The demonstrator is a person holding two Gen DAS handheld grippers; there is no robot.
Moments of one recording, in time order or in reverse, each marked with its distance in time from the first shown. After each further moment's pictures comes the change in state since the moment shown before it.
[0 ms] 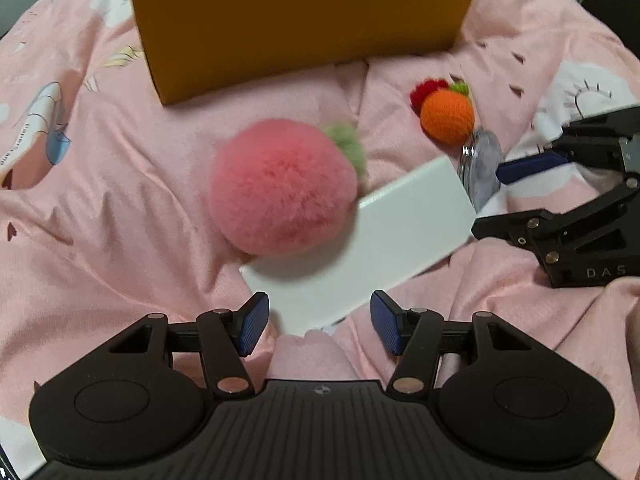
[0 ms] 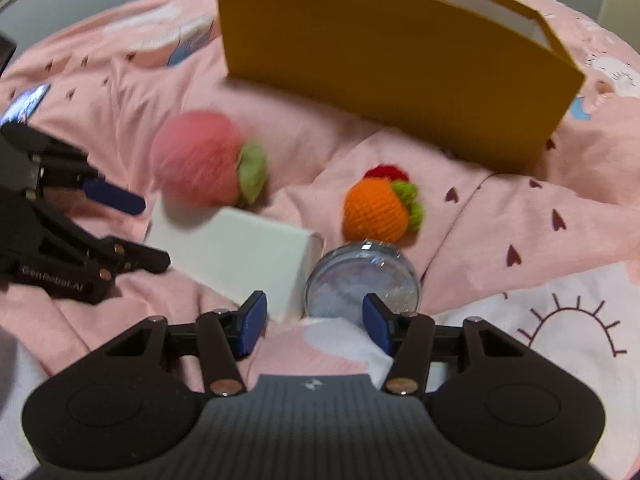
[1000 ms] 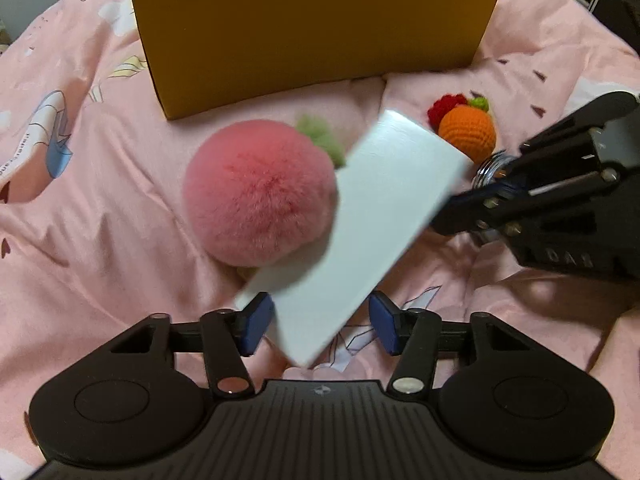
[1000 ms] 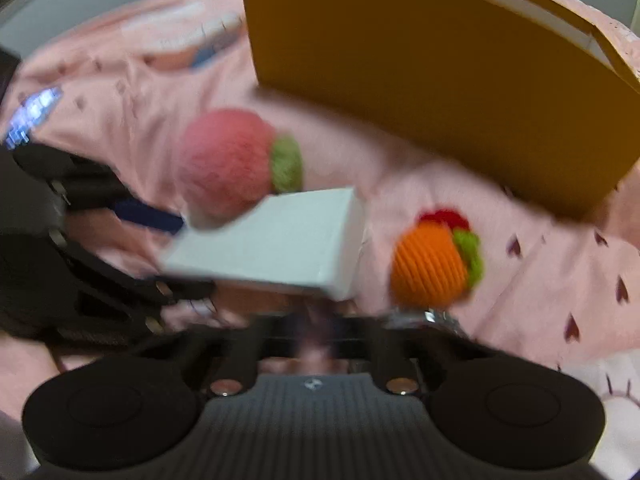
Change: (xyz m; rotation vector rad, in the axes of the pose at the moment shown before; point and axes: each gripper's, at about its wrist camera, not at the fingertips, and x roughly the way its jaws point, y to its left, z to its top) left arm 0.012 0.011 0.006 -0.029 -0.068 0.020; right arm 0.026 0.006 0.030 -0.017 -0.026 0.115
